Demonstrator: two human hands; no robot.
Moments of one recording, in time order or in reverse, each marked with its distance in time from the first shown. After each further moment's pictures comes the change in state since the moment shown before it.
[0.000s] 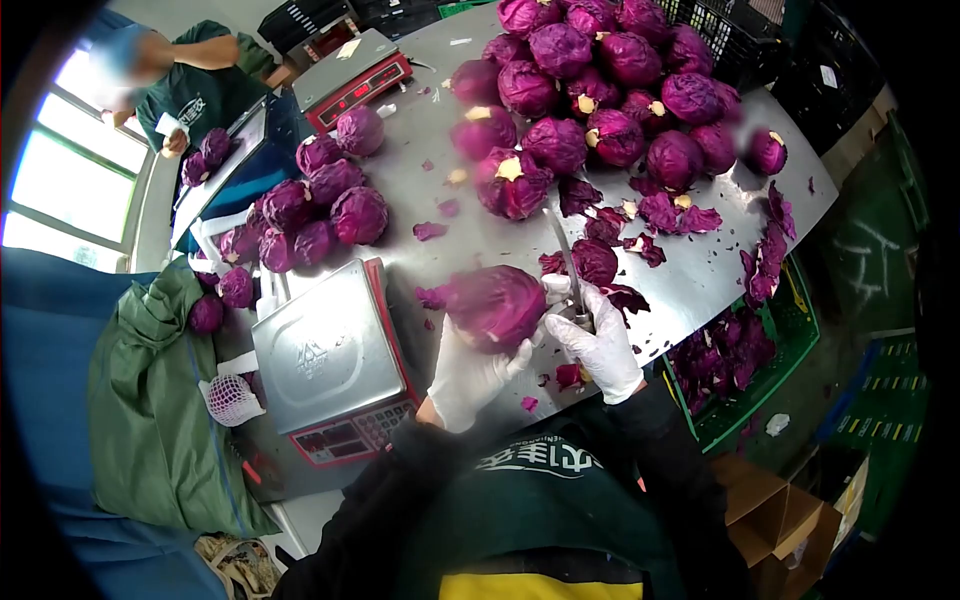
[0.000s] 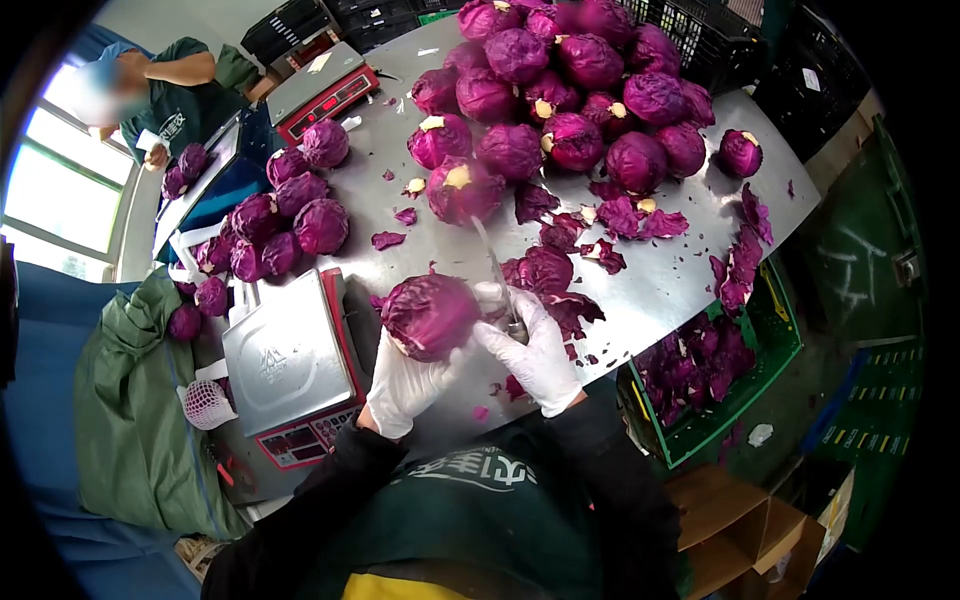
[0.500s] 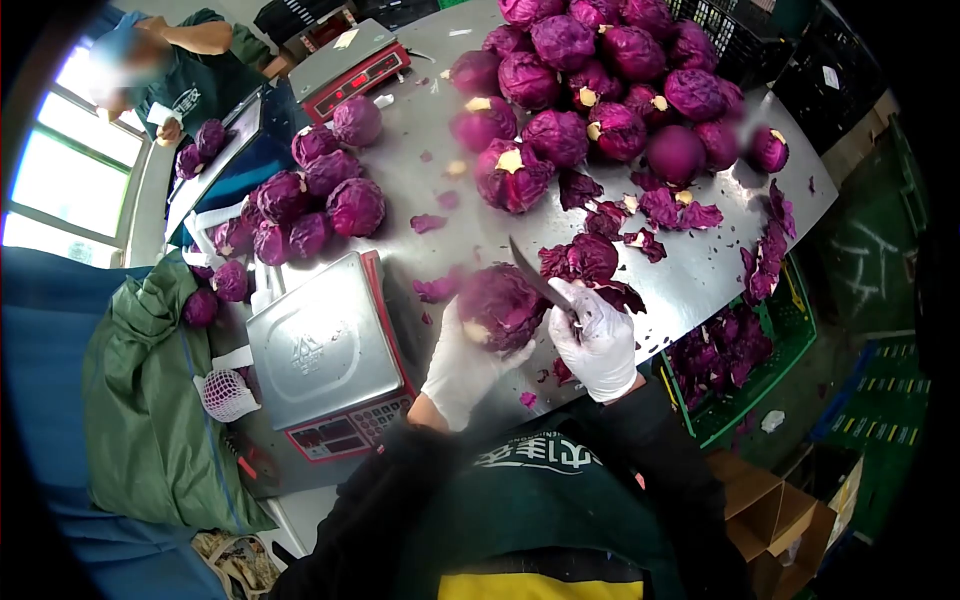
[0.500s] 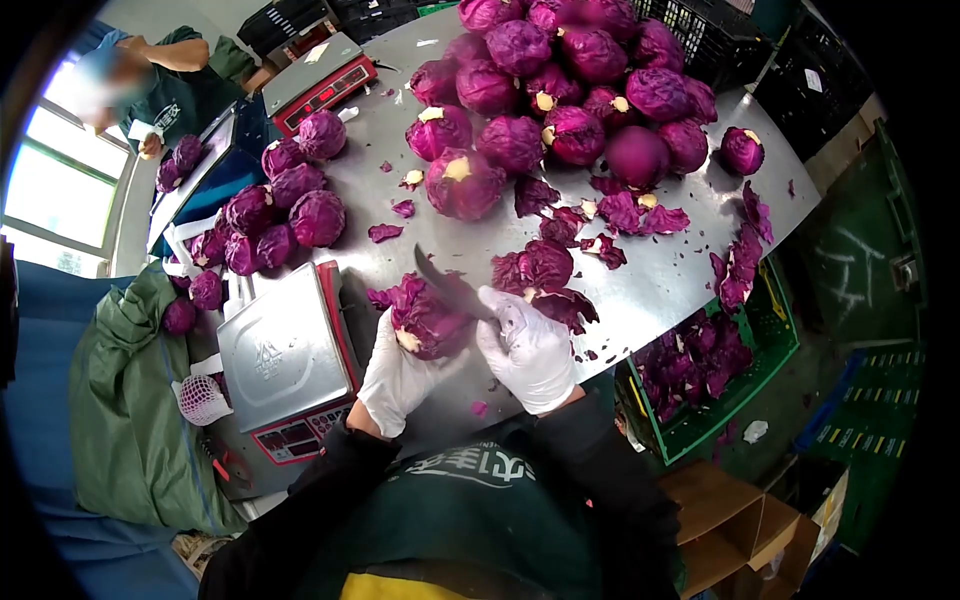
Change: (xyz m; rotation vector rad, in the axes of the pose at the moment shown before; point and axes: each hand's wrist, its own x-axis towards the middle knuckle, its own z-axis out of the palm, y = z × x) left_hand 0.000 -0.012 0.024 0.419 0.583 0.296; right_hand 0.006 0.021 0.001 -0.954 0.288 -0.823
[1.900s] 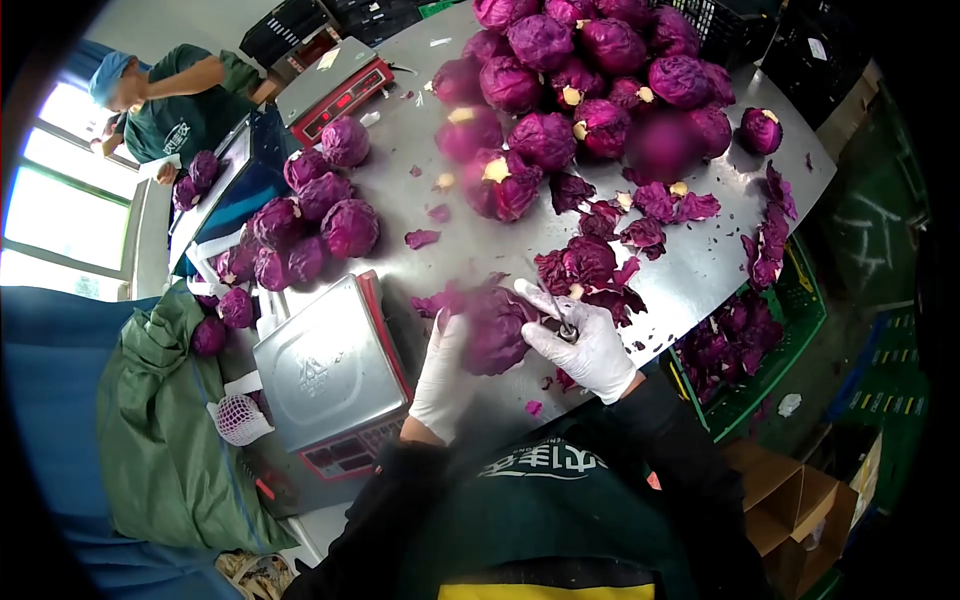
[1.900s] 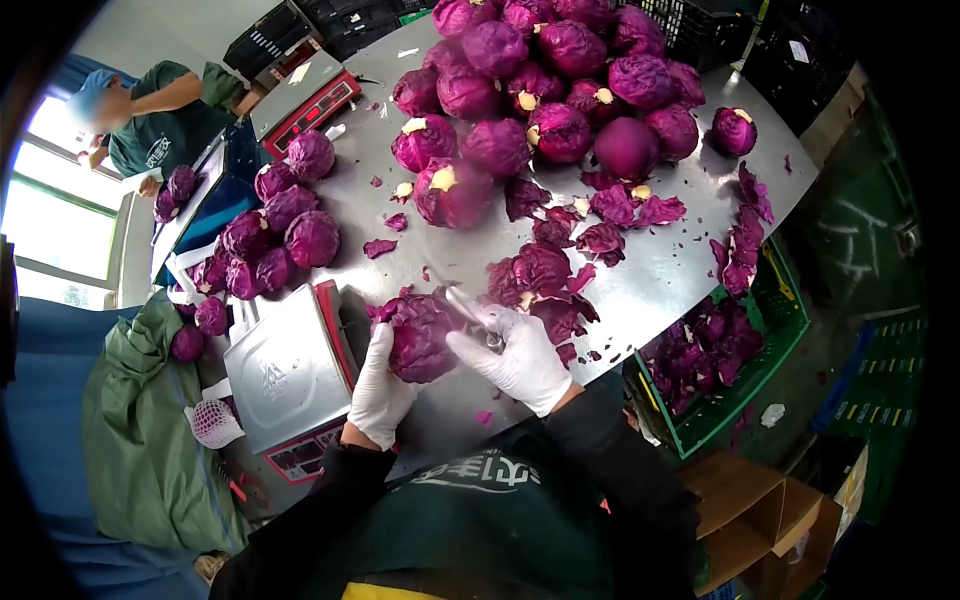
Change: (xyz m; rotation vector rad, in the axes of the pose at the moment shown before) left_hand -0.008 0.007 -0.014 0.366 -0.258 0.301; right_hand 0.013 -0.006 -0.005 0.742 -0.309 0.593
